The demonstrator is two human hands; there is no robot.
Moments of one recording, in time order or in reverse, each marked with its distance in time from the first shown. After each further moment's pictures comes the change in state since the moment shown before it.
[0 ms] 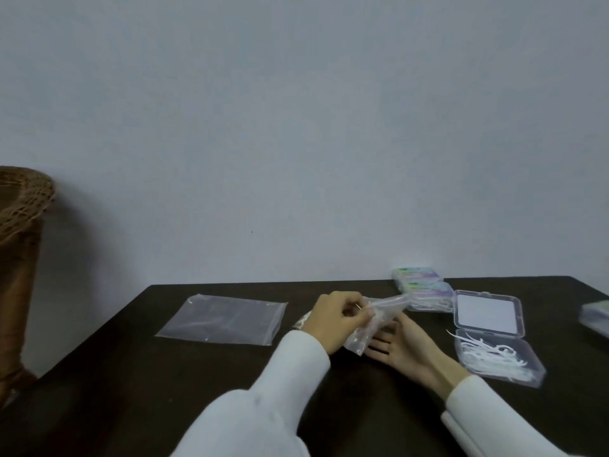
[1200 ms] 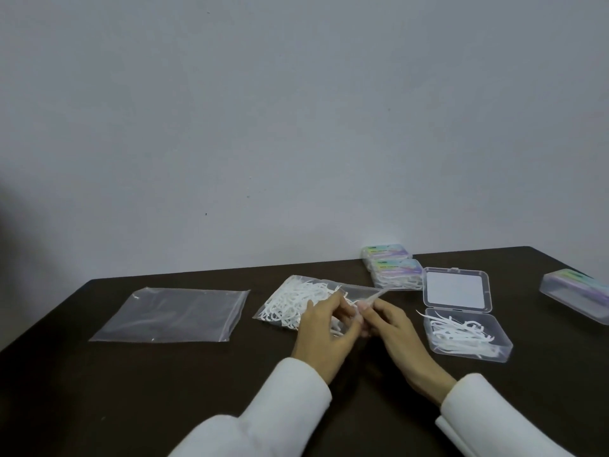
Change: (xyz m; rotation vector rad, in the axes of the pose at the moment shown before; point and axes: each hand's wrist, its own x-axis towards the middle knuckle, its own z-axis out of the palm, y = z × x) left_hand -0.004 -0.021 0.068 -0.064 0.213 0.106; right_hand -0.001 0.014 -0.040 -0.688 0.070 -0.604
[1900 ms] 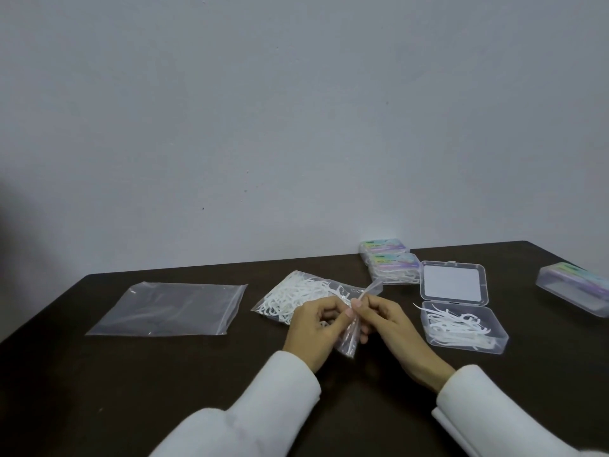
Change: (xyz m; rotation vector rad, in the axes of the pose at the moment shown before) left_hand -0.001 -0.004 -0.006 -0.307 -0.109 -0.115; right_hand -0.004 -0.006 -0.002 0.061 -0.126 -0.053
